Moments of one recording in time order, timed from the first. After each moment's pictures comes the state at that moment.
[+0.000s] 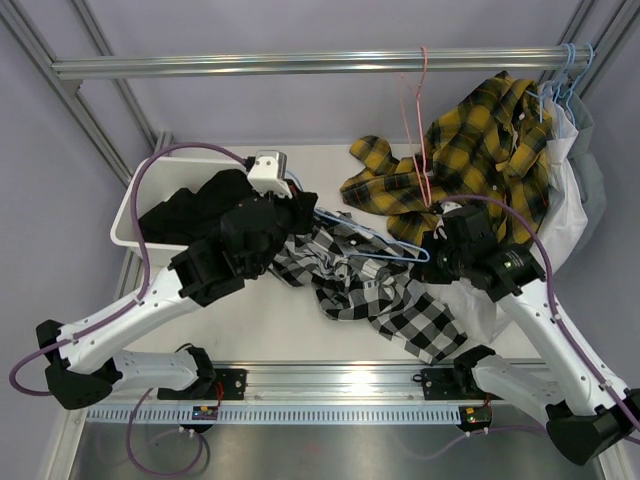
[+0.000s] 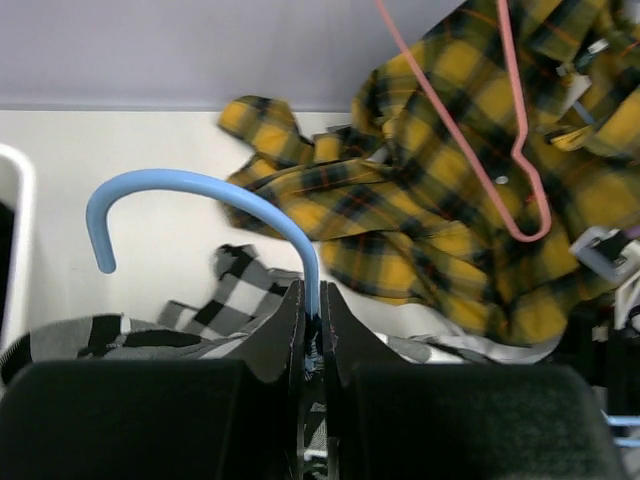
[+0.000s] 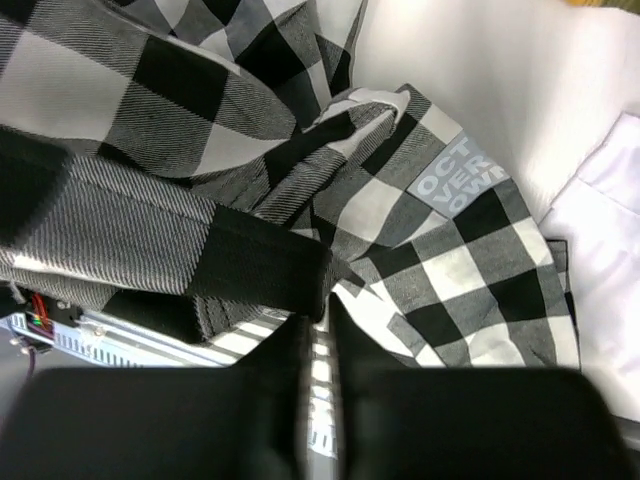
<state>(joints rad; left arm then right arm) -1.03 1.11 1.26 -0.30 -0.62 -0.44 0.46 0.96 1.08 -0.99 -0.09 0.47</state>
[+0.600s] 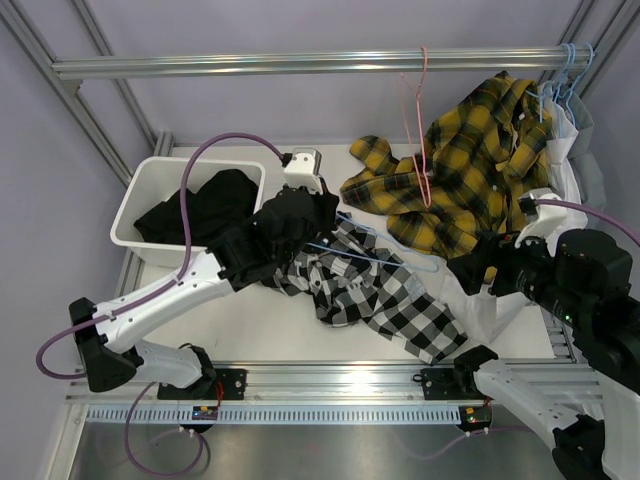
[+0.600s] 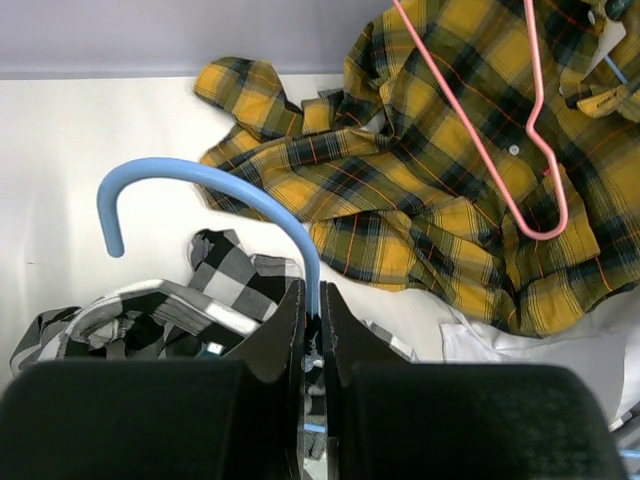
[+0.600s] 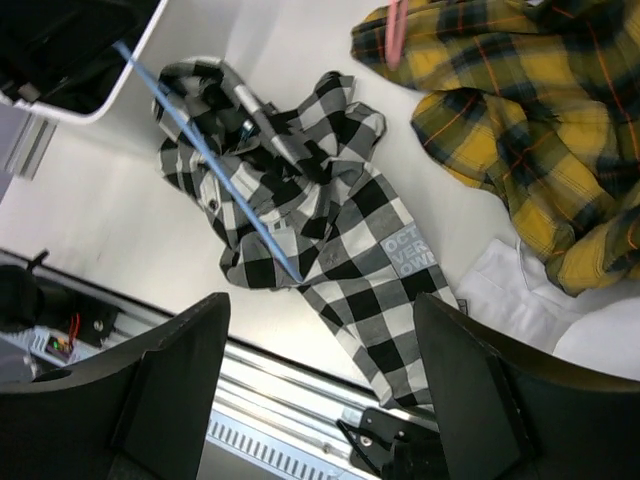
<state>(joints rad) -1.01 1.30 1.33 -0.28 -0.55 -0.47 0.45 0.78 1.63 -1.29 0.01 0.30</state>
